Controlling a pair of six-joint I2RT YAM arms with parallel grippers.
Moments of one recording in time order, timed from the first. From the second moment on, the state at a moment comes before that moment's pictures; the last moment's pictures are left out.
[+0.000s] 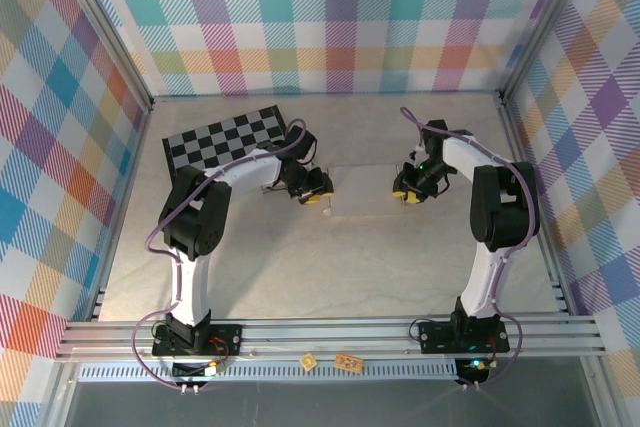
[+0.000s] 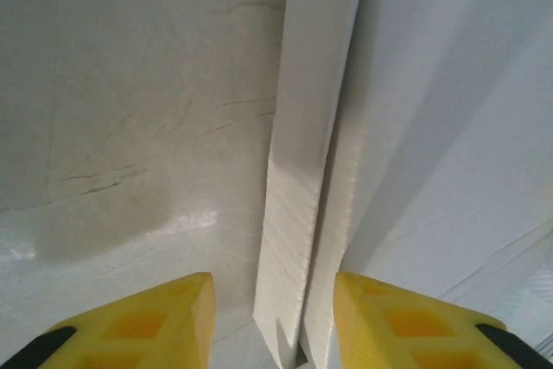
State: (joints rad) left arm -0.52 2.03 1.45 -0.59 0.40 -0.74; right arm 0.12 1.95 1.36 -0.91 -0.42 0.34
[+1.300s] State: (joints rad) left arm -0.54 2.06 1.42 -0.41 0.42 -0.83; right arm 0.11 1.95 1.34 -0.89 -0.46 0.34
